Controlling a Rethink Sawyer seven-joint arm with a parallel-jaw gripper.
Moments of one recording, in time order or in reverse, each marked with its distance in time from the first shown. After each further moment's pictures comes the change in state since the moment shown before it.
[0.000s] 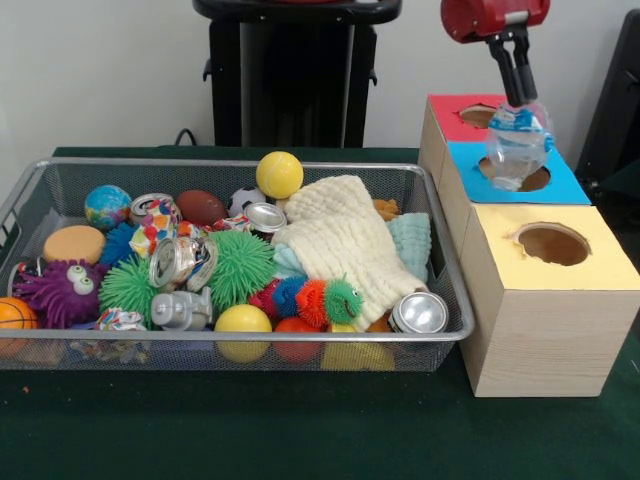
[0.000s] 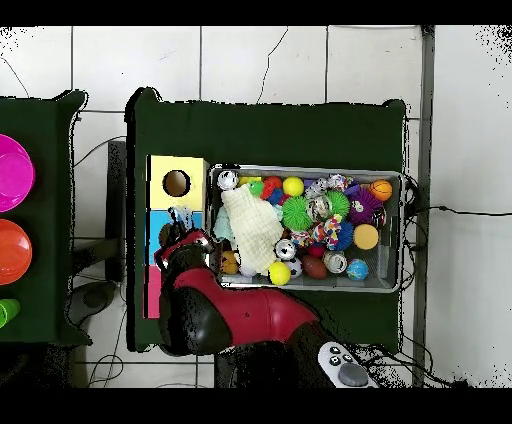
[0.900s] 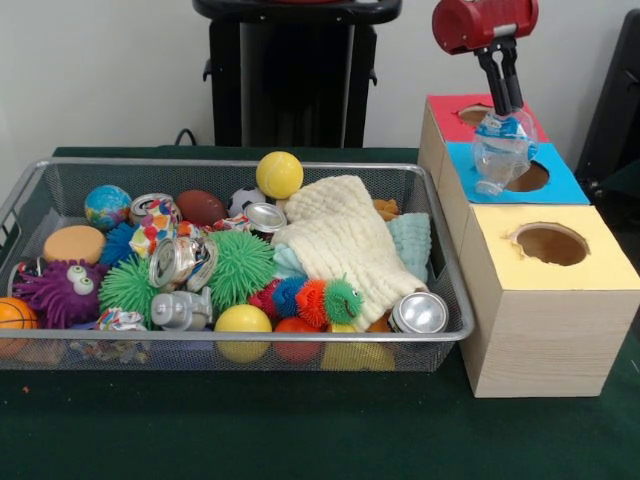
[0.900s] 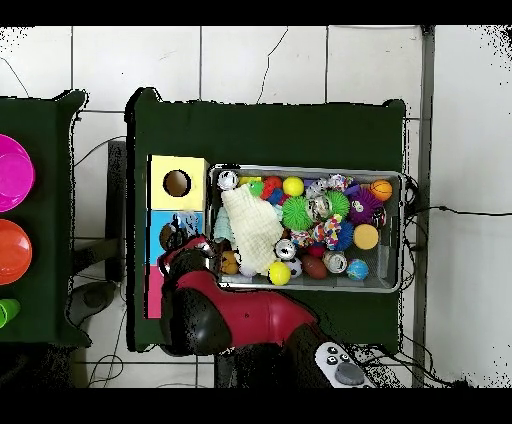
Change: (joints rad) arm 0.023 0.017 -0.034 0.000 0.000 0.026 0.000
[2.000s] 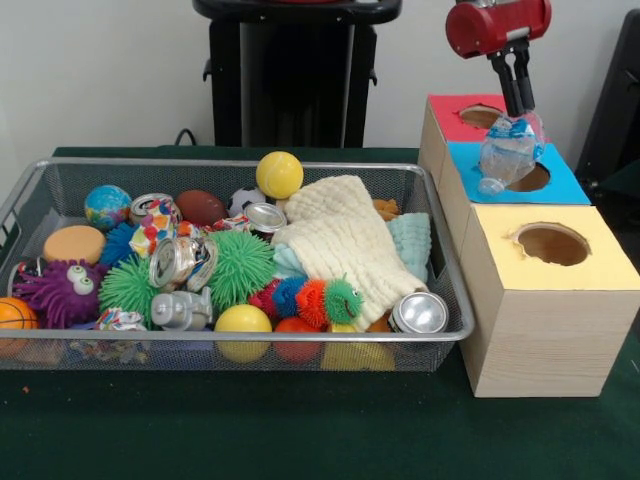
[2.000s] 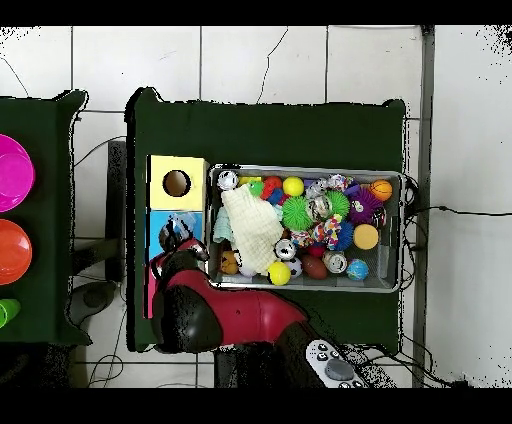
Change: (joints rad) arm 0.031 0.008 -0.001 0.000 0.062 0.053 0.000
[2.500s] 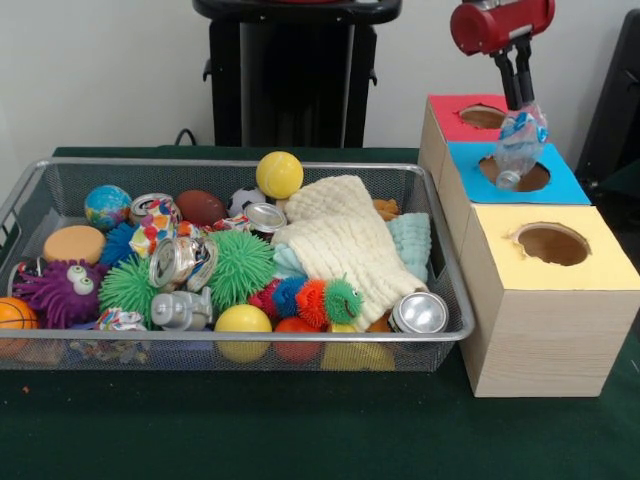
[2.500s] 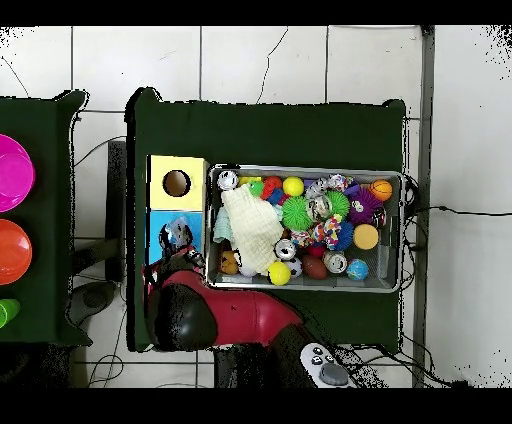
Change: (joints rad) arm 0.032 -0.022 -0.019 0.000 0.068 0.140 0.000
